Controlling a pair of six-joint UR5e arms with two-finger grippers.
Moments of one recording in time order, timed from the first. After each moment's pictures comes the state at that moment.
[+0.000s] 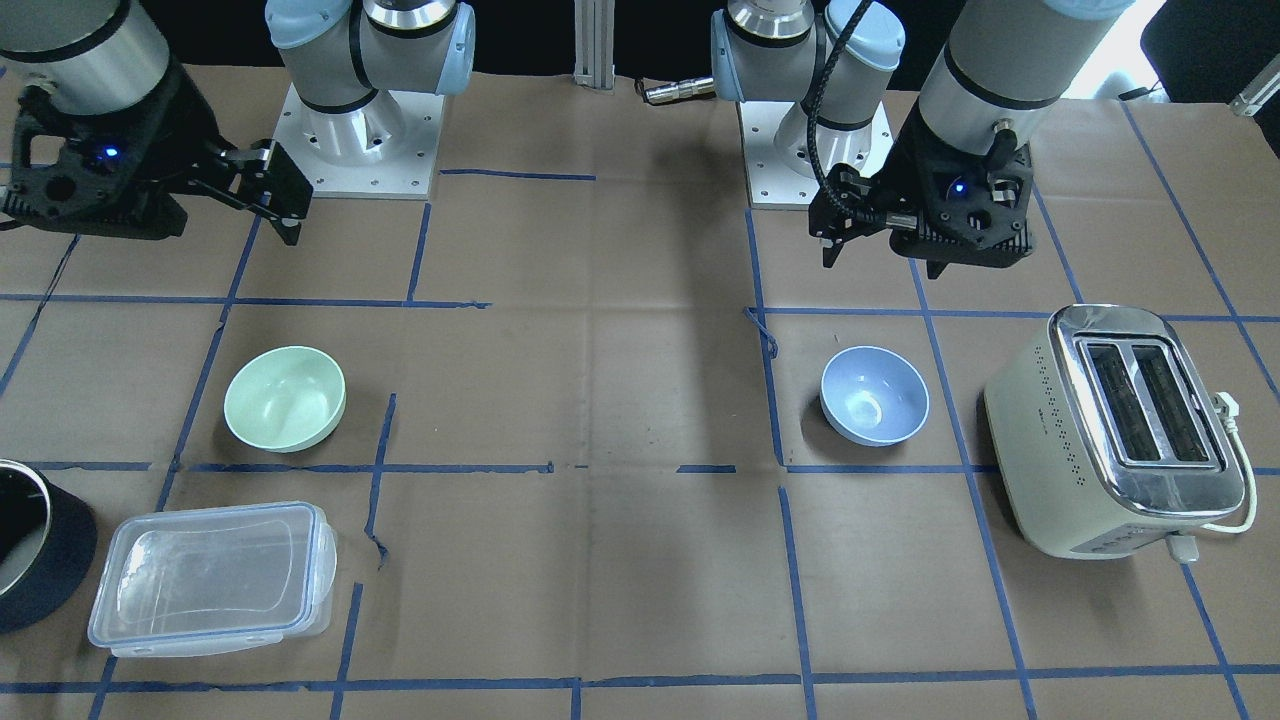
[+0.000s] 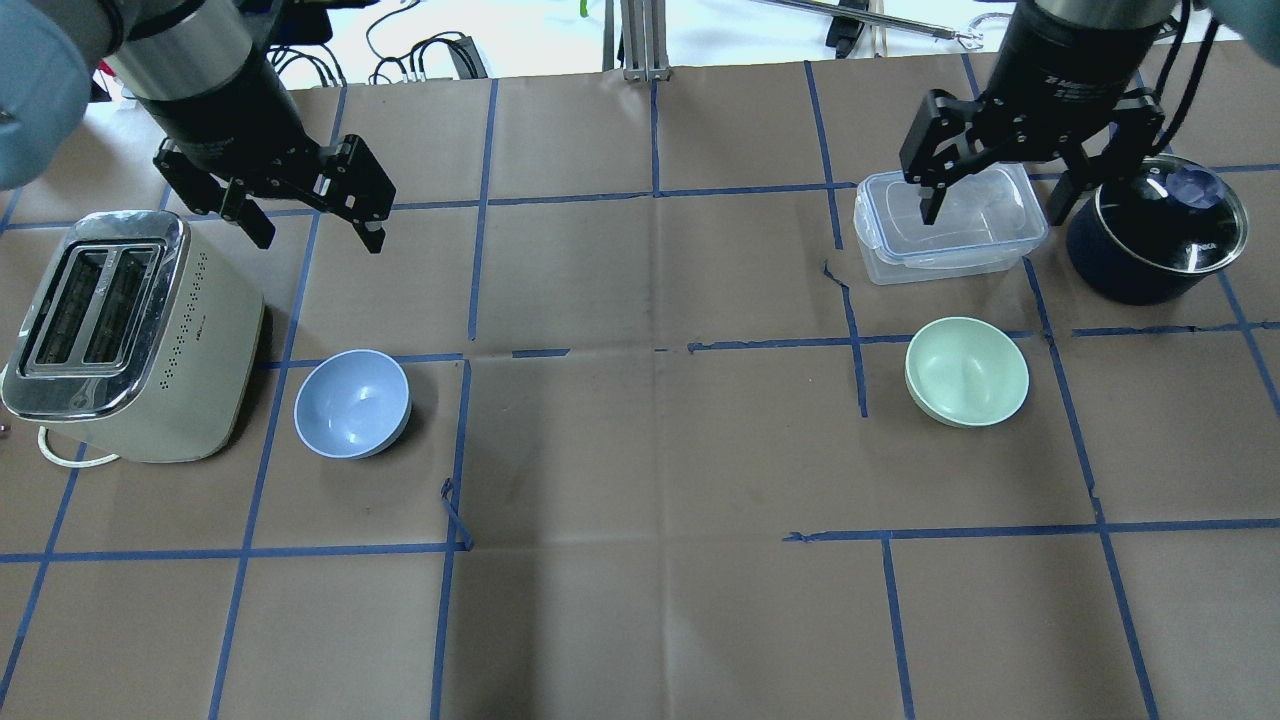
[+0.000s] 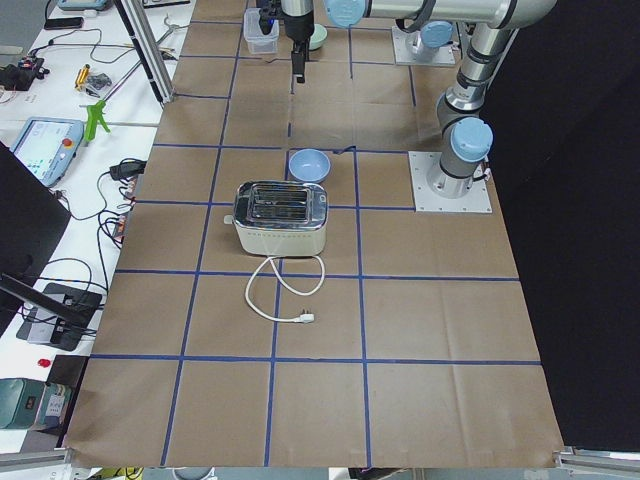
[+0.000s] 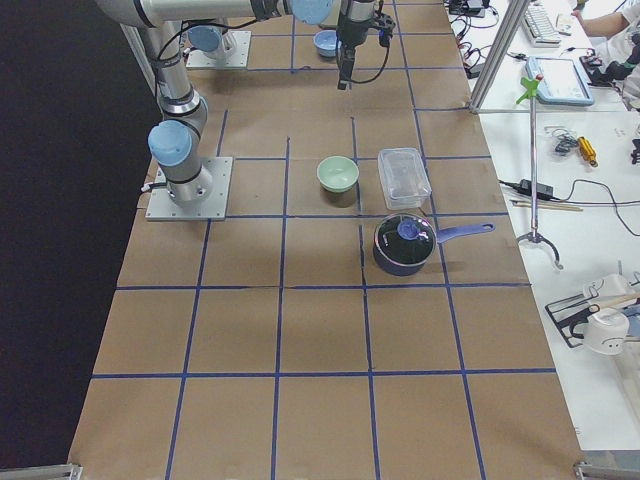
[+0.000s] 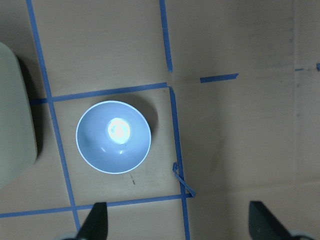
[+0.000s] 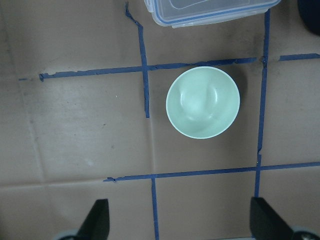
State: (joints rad) left arm -1.55 -1.60 -1.57 -1.61 1.58 0.15; right arm 1.45 -1.52 1.44 -1.36 -1.59 -0.06
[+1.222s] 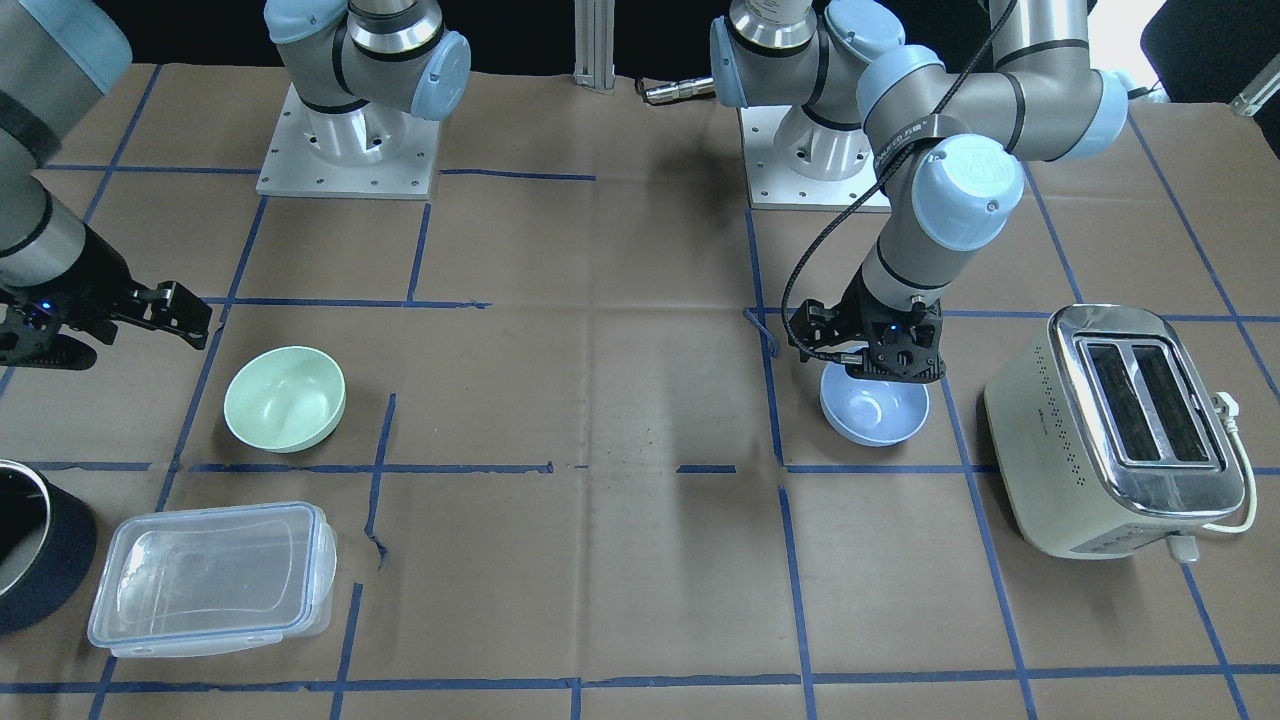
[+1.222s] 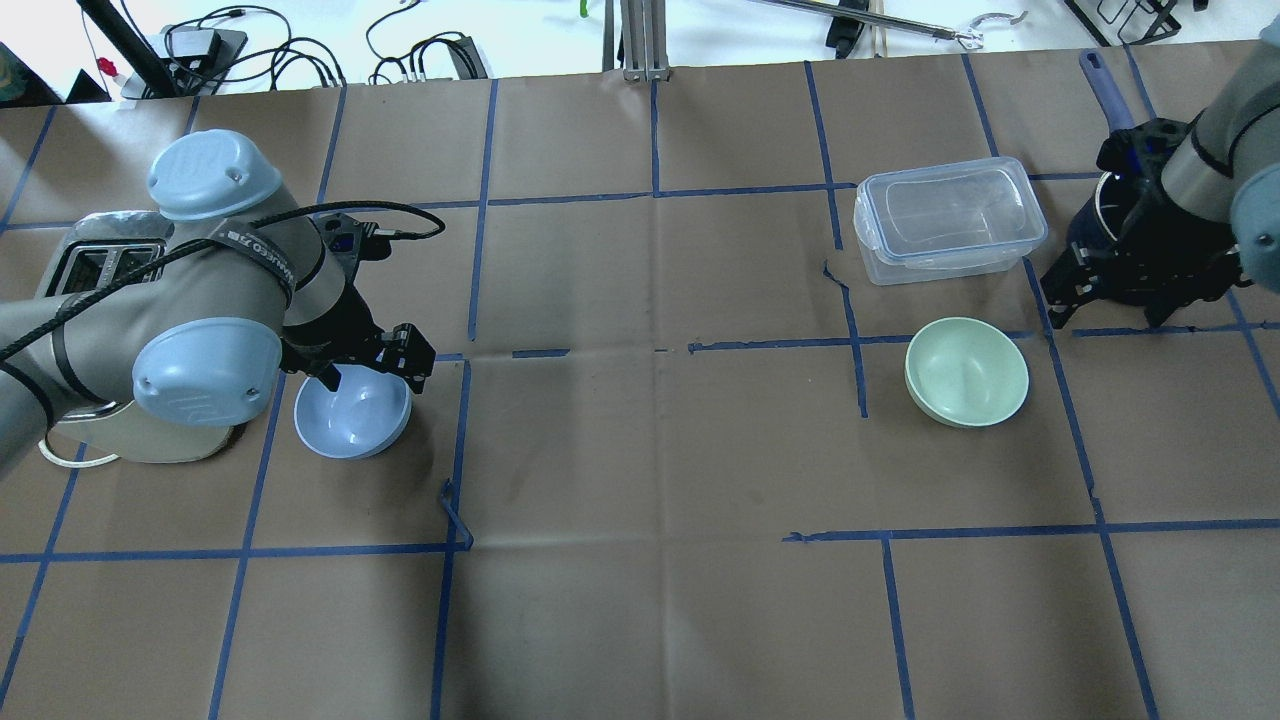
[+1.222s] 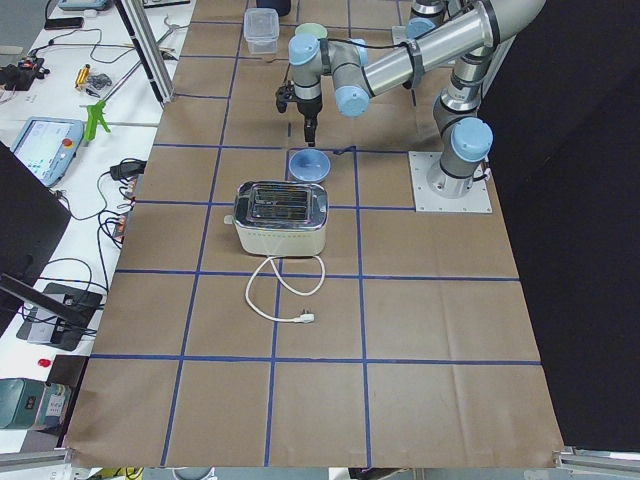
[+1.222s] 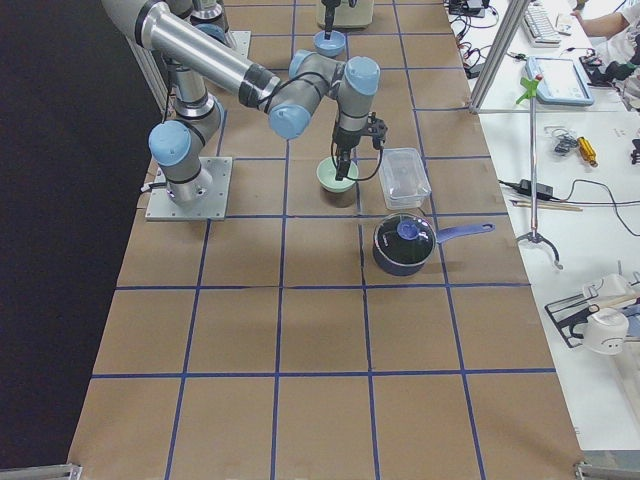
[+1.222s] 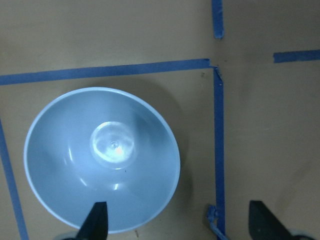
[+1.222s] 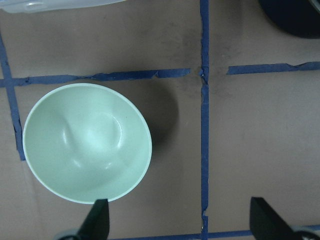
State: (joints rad) left arm -1.47 -1.68 -2.02 -1.10 1.59 0.17; right arm 1.20 -1.47 1.91 -1.92 -1.63 -0.31
